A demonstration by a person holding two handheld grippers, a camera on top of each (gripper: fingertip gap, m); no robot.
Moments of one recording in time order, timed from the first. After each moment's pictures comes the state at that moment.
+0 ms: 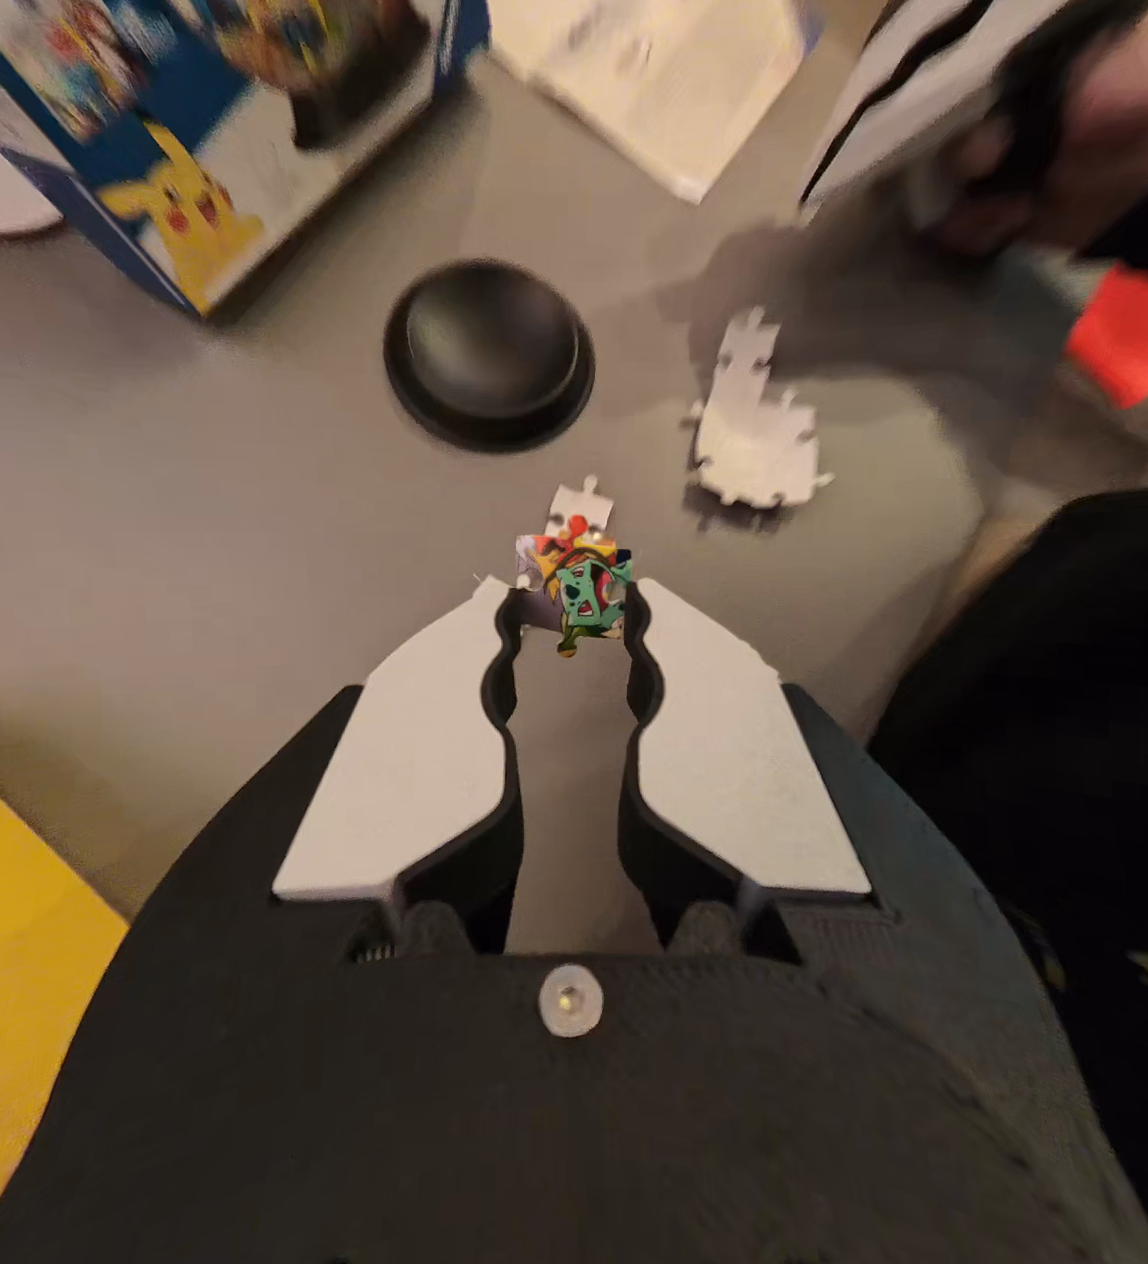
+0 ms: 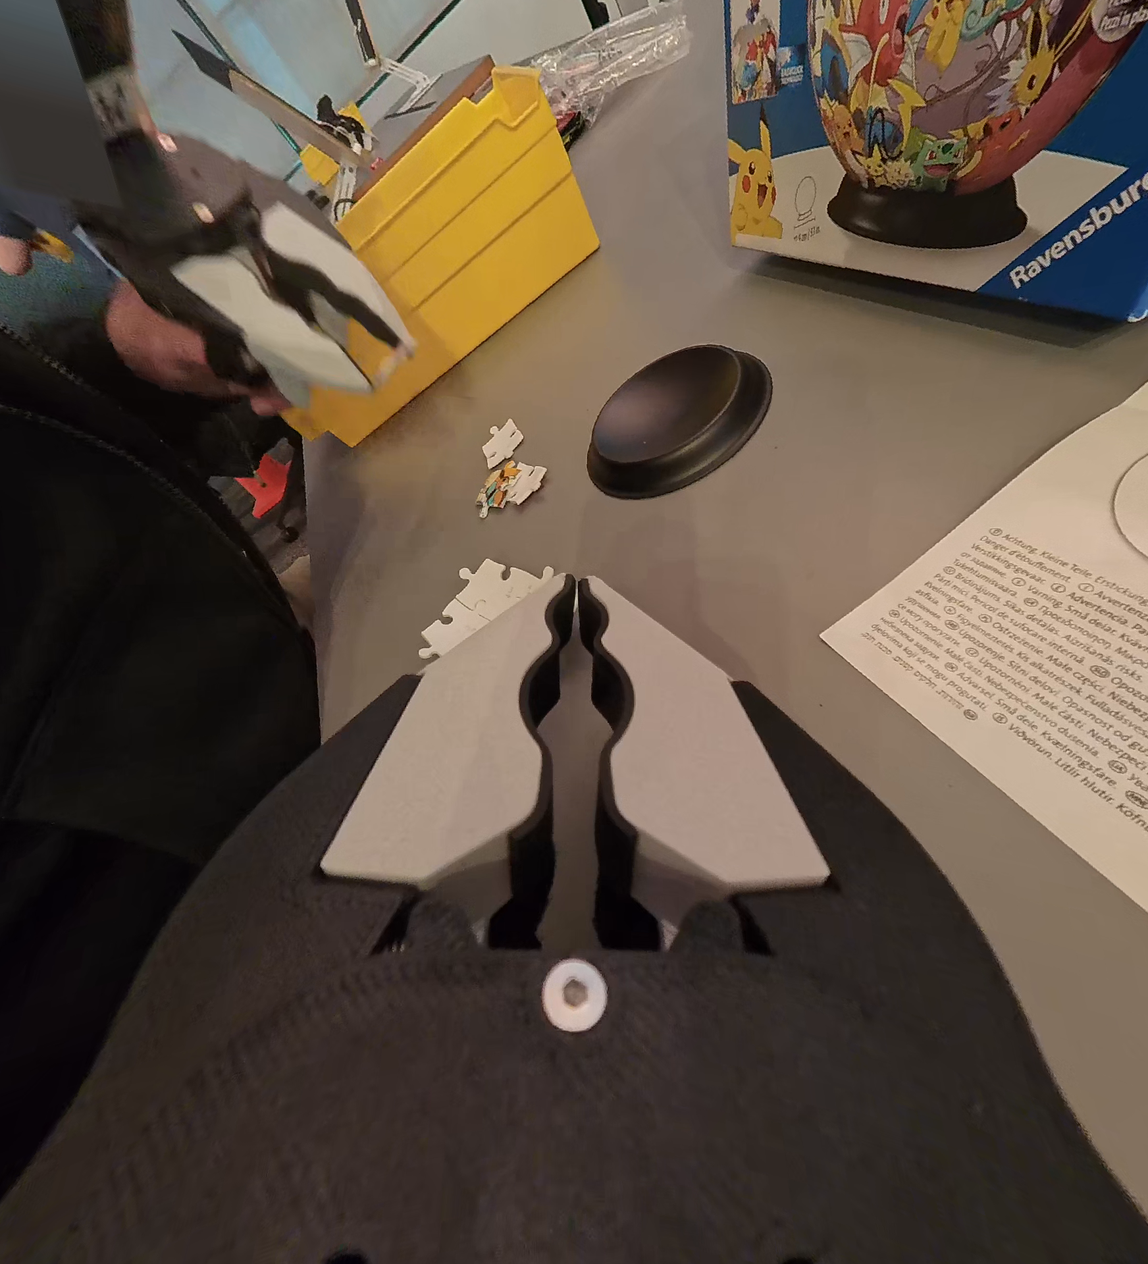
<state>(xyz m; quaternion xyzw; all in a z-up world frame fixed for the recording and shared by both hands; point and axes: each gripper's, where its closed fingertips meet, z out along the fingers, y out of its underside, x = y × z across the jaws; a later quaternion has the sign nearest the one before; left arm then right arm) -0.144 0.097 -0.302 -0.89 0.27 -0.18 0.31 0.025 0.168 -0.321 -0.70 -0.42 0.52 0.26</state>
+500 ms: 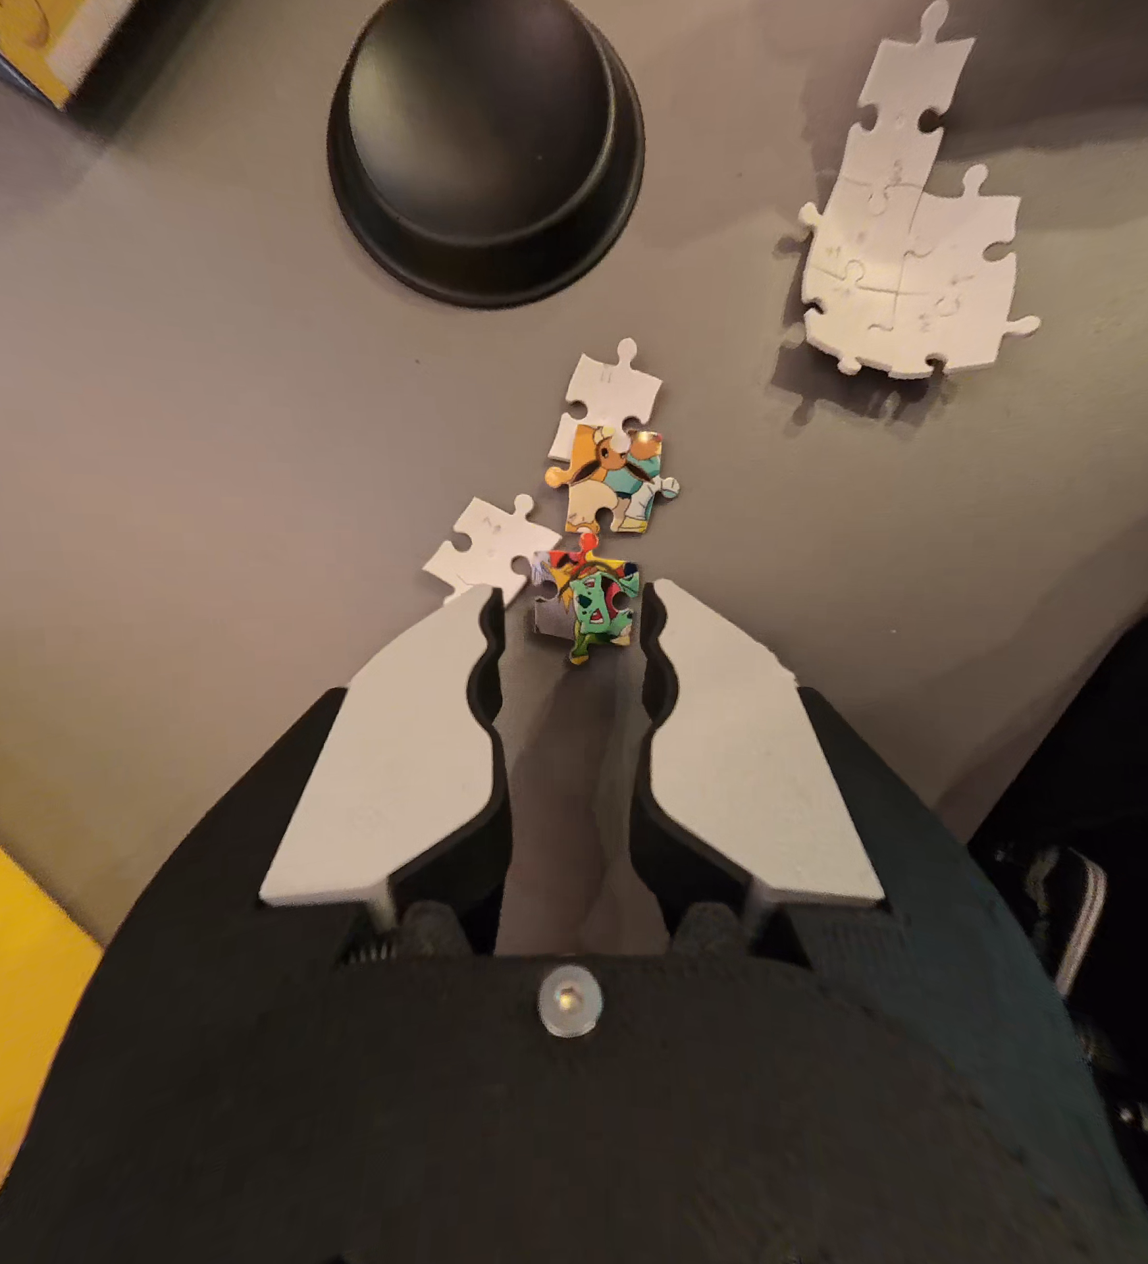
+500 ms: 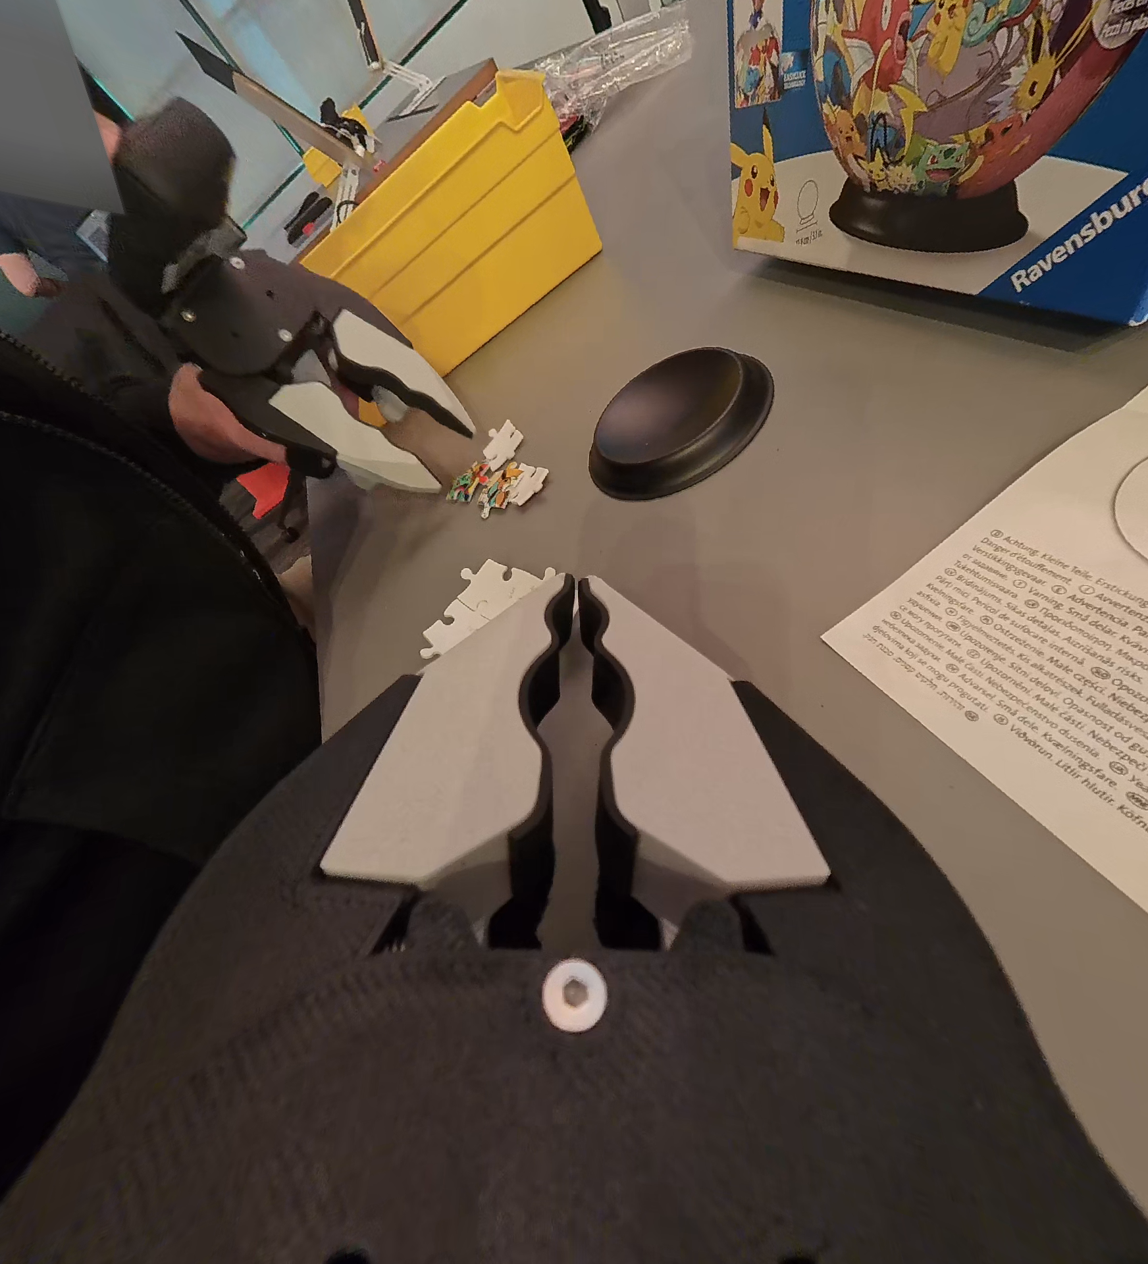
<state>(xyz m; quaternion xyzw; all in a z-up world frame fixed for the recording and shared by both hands) -0.144 0.088 -0.365 -0.91 0.29 -0.09 0.27 0.026 0.167 -0.320 -0.70 -0.42 0.52 0.26</state>
